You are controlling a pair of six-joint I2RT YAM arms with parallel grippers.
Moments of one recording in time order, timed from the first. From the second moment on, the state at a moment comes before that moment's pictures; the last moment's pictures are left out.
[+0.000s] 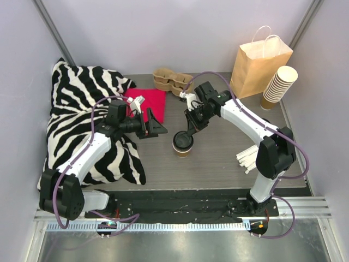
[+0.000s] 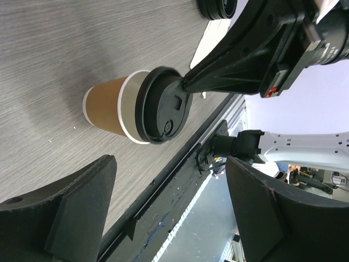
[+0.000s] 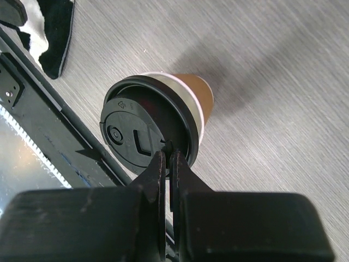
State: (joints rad) left arm -0.30 1.28 0.90 -0.23 0.76 -0.65; right arm 0.54 1.75 1.53 -0.90 -0.45 -0.07
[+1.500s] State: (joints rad) left arm -0.31 1.30 0.86 -0.17 0.77 -0.69; right arm 0.52 1.82 1.60 -0.96 -0.46 -0.06
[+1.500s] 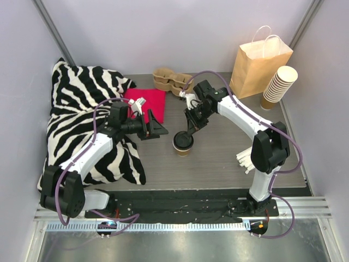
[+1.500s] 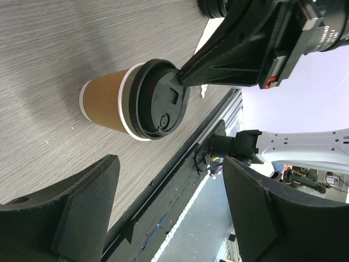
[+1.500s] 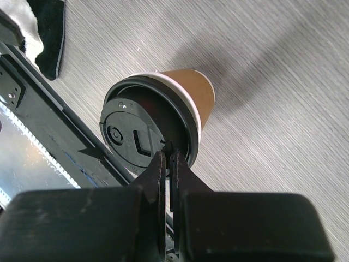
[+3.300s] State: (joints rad) left arm -0.37 1.35 0.86 -0.10 0.79 -0.71; right arm 0.52 1.87 1.60 -0.95 -0.48 -0.05
